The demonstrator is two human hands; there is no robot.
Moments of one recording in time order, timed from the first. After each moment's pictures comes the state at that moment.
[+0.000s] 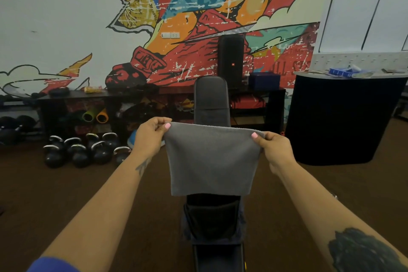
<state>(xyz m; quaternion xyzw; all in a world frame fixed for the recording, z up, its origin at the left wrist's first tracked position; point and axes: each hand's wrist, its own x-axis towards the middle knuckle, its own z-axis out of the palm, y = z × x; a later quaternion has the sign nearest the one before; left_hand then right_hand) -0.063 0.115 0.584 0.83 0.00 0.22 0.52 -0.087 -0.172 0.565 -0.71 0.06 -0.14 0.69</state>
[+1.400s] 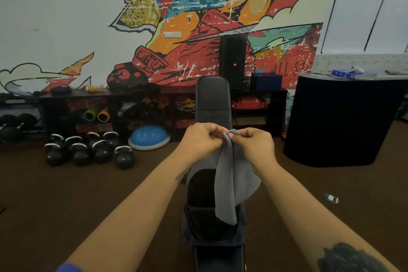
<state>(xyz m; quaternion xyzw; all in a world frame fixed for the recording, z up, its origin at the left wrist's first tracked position) -0.095 0.023 0.607 0.87 -0.17 0.08 0.45 -0.098 -0.124 0.586 -0.79 0.02 -0.18 0.58</state>
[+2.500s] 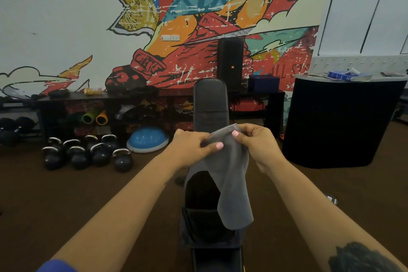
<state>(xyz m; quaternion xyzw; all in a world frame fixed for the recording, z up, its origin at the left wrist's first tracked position) -0.095 0.041 0.603 0.95 -0.22 0.10 0.19 -0.112 -0.143 0.602 -0.73 -0.09 -0.09 0.67</state>
